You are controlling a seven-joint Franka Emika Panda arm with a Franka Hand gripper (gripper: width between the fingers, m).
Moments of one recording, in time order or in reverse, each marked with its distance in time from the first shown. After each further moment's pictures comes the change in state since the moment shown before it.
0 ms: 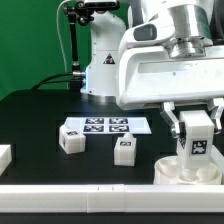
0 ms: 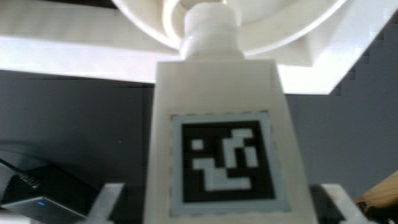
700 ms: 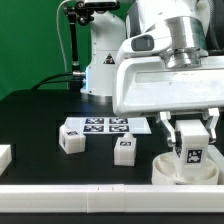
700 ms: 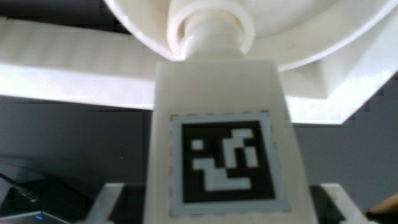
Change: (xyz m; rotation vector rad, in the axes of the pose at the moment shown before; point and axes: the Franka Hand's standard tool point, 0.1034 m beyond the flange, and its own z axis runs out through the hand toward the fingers) arm -0.010 0.002 0.009 -0.007 0.025 -0.026
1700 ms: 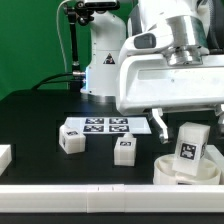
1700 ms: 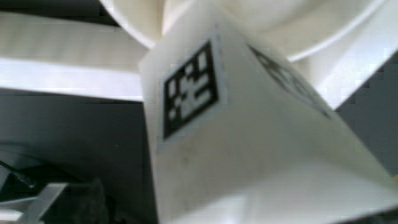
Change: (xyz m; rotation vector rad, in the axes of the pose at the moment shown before) arm 0.001 -0.005 -0.008 0.001 0.024 -0.003
